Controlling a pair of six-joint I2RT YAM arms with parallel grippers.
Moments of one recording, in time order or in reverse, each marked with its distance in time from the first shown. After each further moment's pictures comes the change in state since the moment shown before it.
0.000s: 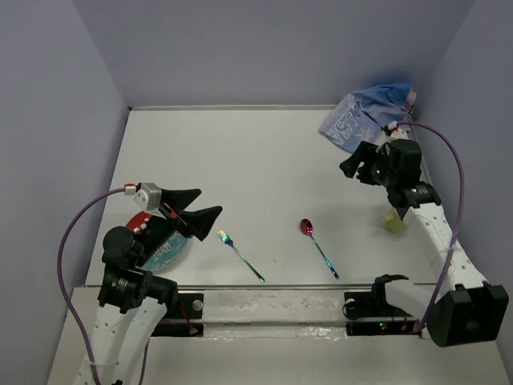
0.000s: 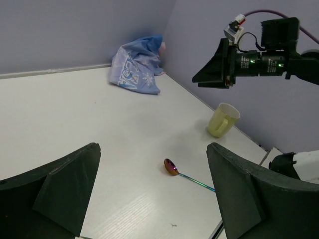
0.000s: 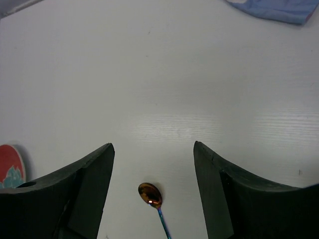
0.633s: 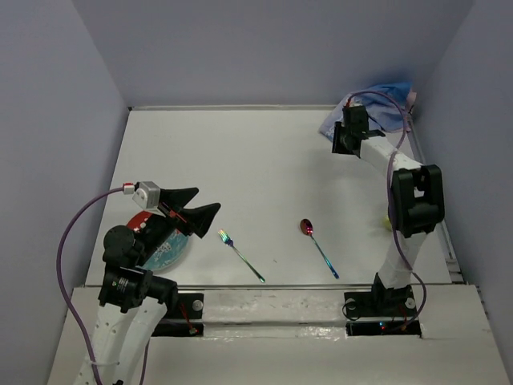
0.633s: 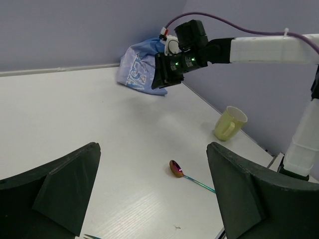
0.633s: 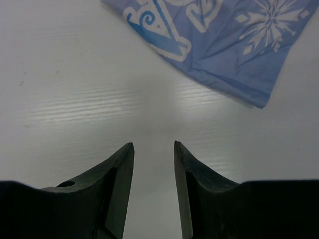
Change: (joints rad) left arm 0.007 0.005 -0.002 -0.004 -0.031 0.002; right arm 0.106 0.835 0.522 0.015 0.427 -0.217
